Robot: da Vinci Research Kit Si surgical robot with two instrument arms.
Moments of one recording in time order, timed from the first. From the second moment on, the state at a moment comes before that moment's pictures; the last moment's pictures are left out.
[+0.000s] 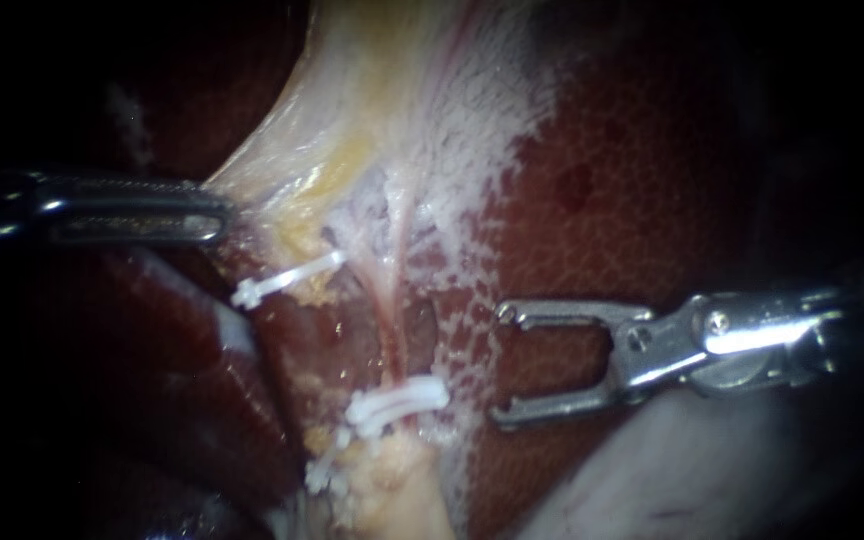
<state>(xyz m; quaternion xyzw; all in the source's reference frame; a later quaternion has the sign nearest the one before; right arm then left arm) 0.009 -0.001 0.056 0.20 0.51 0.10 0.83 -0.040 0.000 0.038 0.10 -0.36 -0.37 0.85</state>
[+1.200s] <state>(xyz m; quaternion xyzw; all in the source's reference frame) 0.008 -0.001 0.055 0.19 0.52 0.07 0.83 -0.044 -0.003 0.048 0.15 -0.36 -0.36 0.84</state>
